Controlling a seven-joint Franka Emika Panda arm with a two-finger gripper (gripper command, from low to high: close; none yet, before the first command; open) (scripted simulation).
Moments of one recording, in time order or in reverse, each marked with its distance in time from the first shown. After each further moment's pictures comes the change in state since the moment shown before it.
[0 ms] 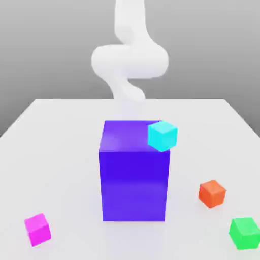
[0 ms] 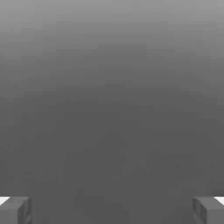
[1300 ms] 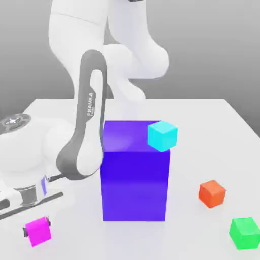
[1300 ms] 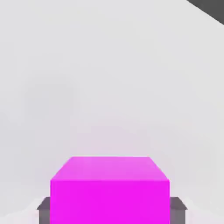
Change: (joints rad) arm -0.152 1.181 -0.238 -0.089 0.428 0.491 -1.312
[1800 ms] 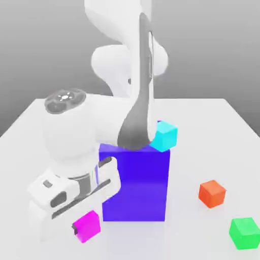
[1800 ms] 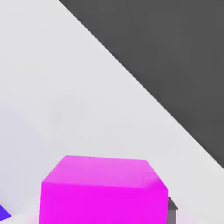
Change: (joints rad) arm 0.354 -0.207 0.028 -0.007 -0.255 -0.184 0.281
